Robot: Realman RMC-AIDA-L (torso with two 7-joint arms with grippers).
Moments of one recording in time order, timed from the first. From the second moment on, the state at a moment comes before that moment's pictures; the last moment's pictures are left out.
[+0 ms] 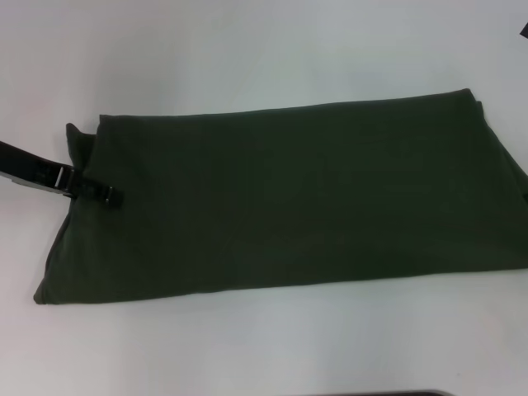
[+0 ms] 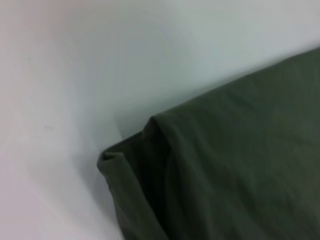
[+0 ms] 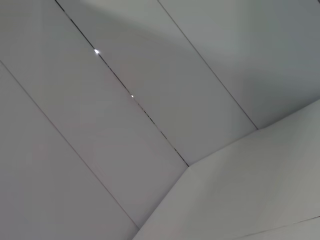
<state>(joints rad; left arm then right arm) -0.73 -1.99 0.68 0.73 2.69 1.55 -2.28 0.40 2.01 -0.09 -0.57 -1.99 -1.71 1.65</state>
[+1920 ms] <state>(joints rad) -0.69 -2.00 0.63 0.82 2.65 1.58 -2.30 0.39 2.01 -0.10 -0.56 -1.98 -1.71 1.64</state>
